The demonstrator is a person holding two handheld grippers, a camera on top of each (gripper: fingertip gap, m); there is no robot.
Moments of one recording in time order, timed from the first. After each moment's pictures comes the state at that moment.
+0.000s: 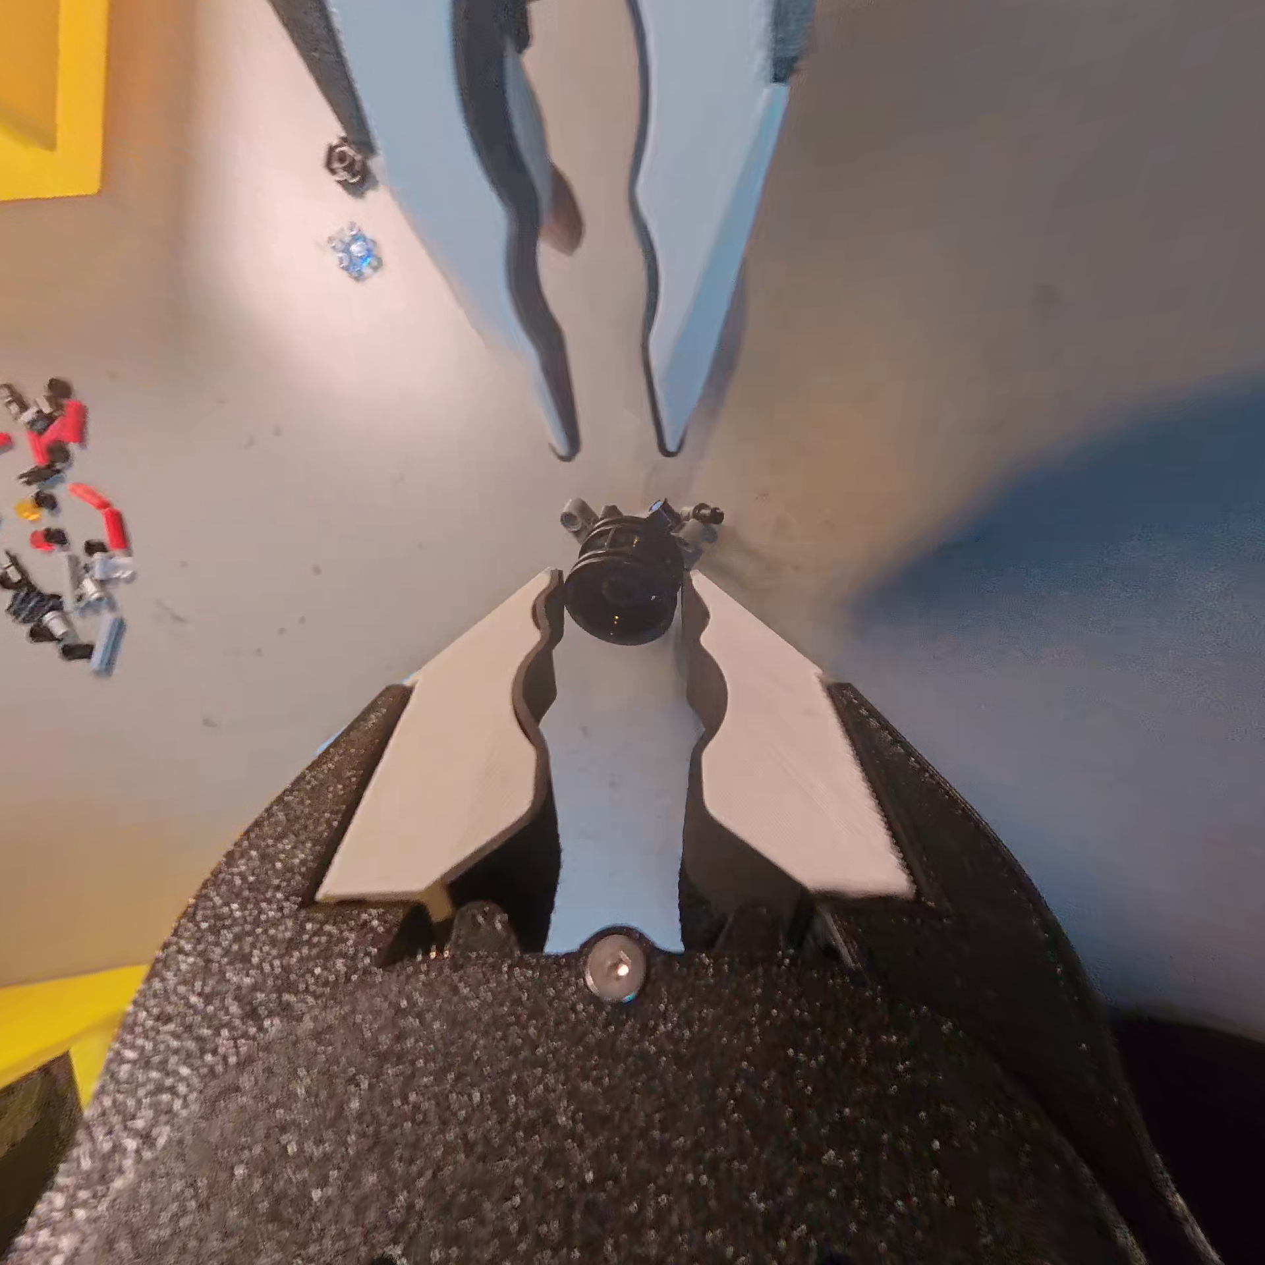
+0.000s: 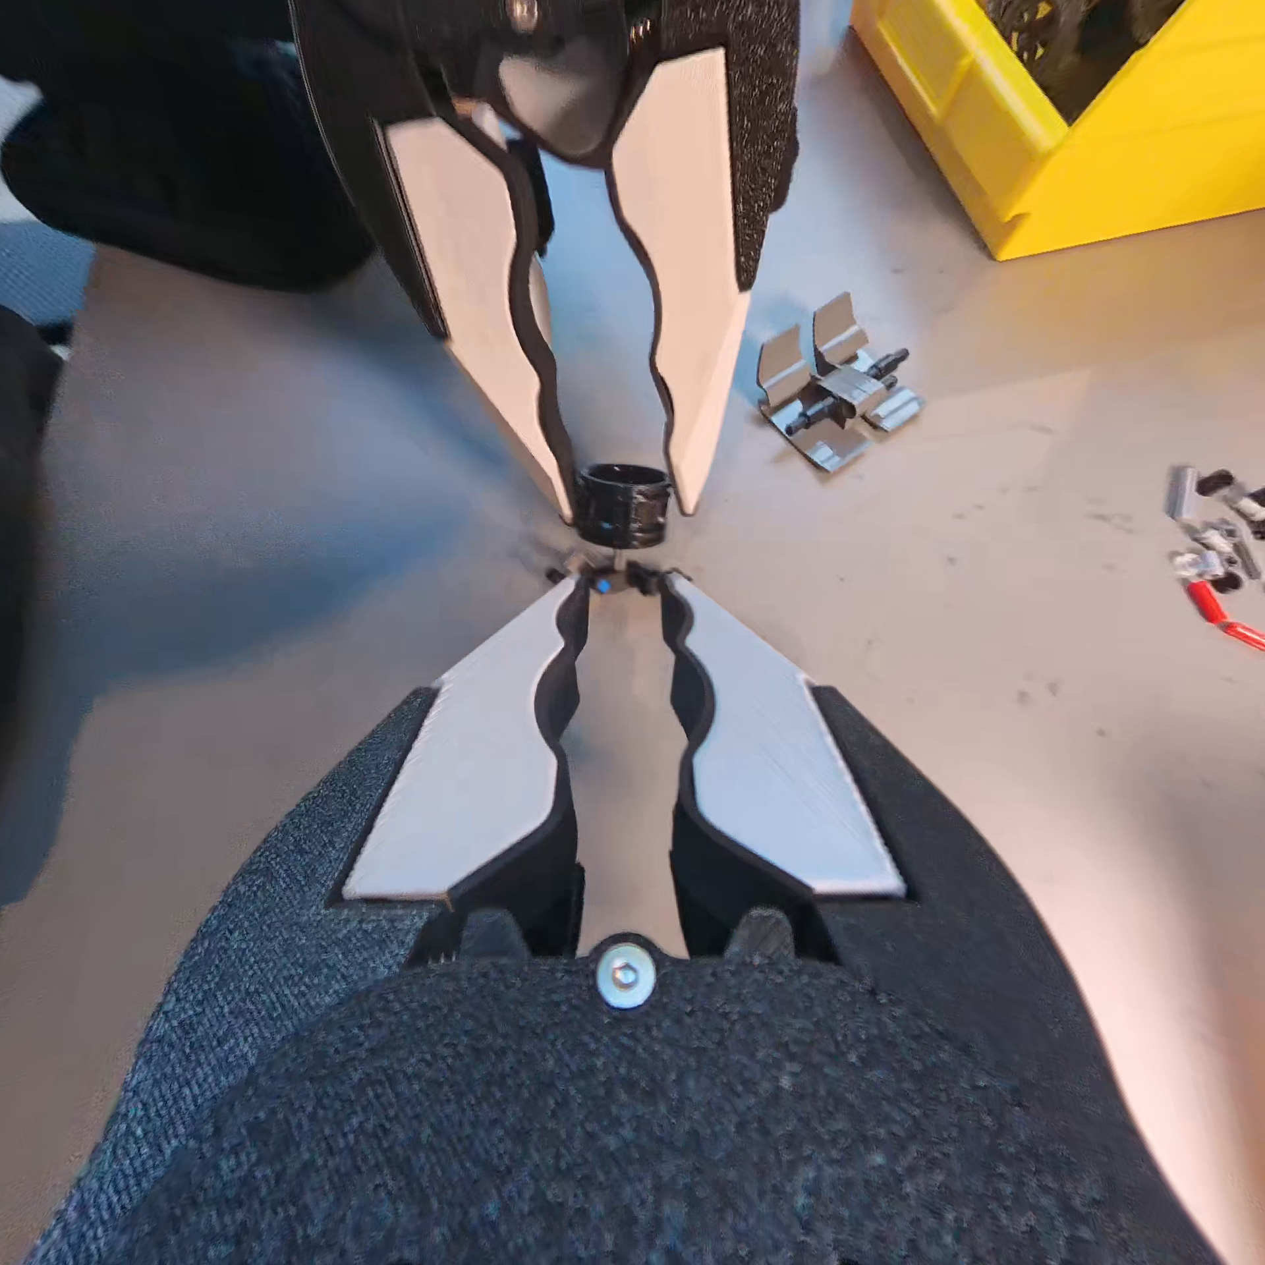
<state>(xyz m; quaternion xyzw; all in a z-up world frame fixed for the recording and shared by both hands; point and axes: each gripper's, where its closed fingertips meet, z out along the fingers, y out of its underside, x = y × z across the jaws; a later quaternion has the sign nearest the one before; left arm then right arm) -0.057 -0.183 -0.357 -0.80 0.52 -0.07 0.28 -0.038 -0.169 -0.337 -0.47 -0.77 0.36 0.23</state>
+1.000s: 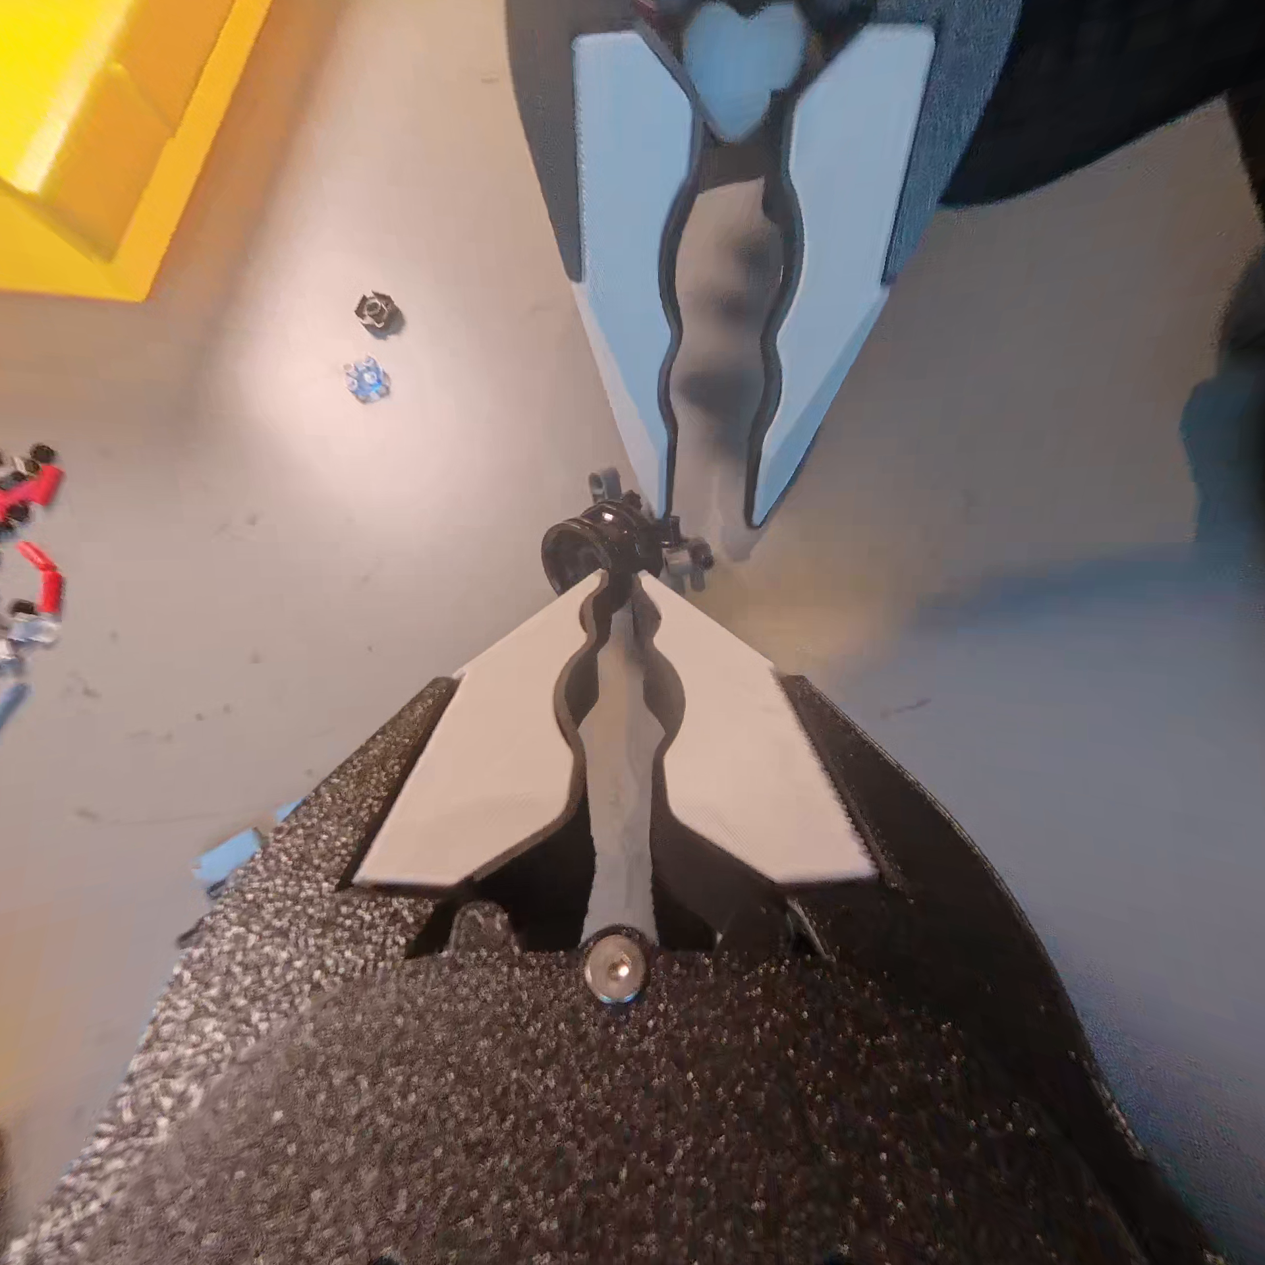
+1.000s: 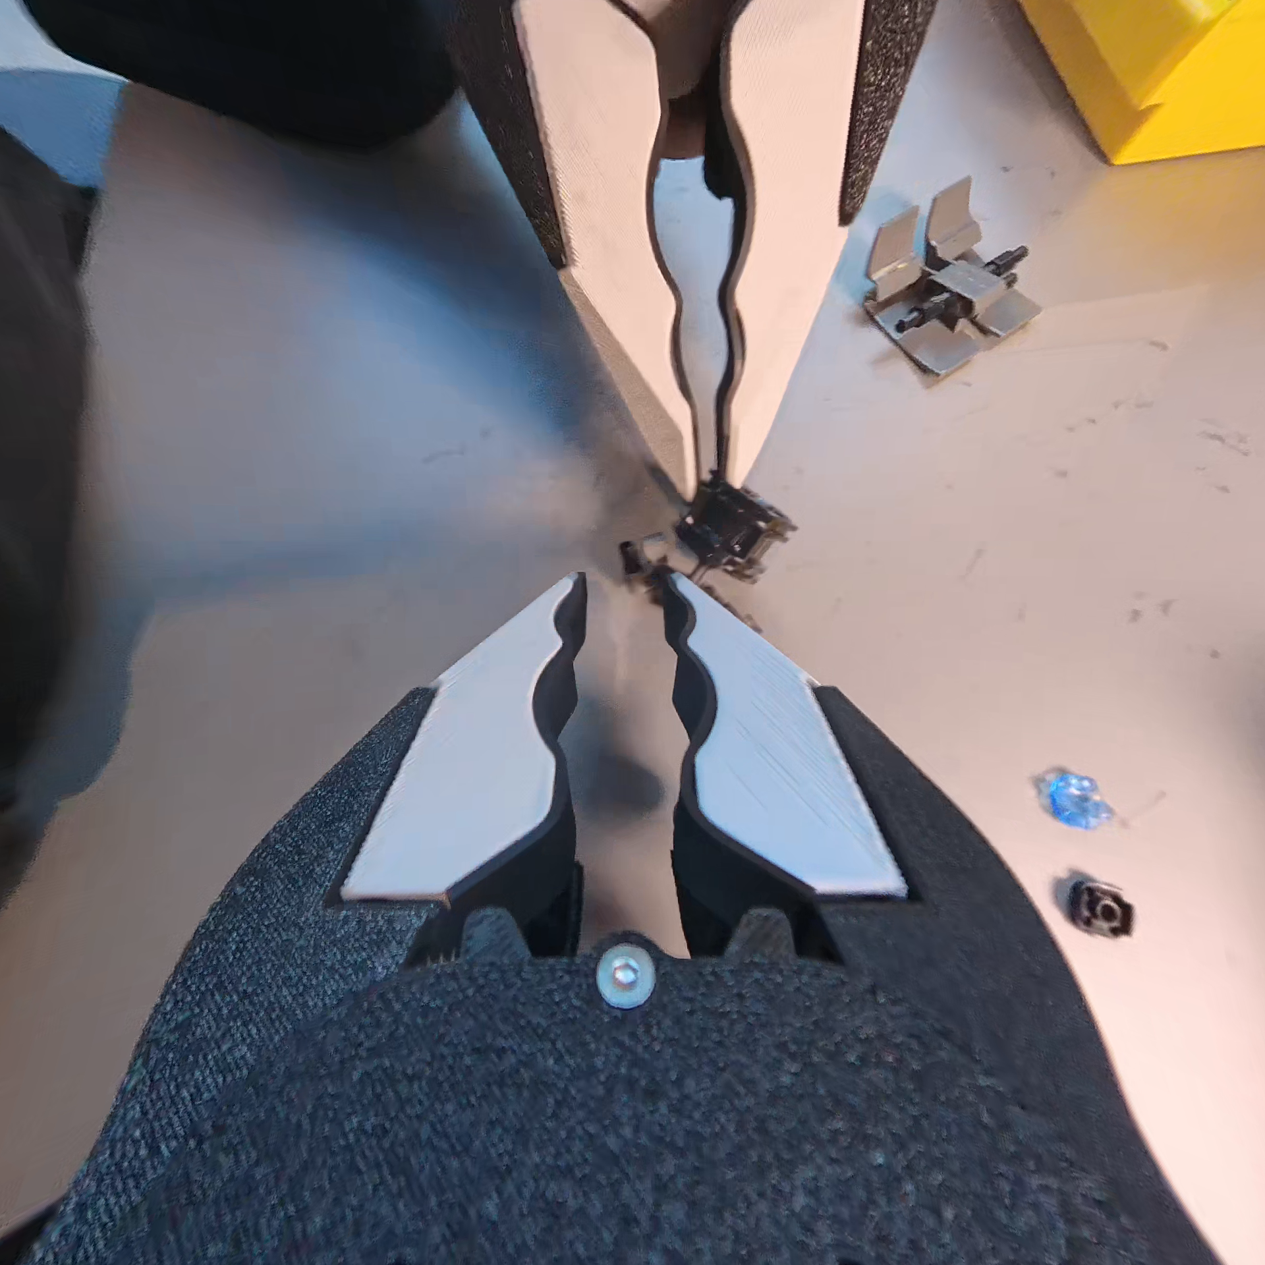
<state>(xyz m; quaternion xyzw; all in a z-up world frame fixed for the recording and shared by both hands) -0.018 -0.175 -0.353 -0.80 0.46 -0.13 0.37 0.004 -0.188 -0.358 -0.45 -0.79 0.34 0.22</state>
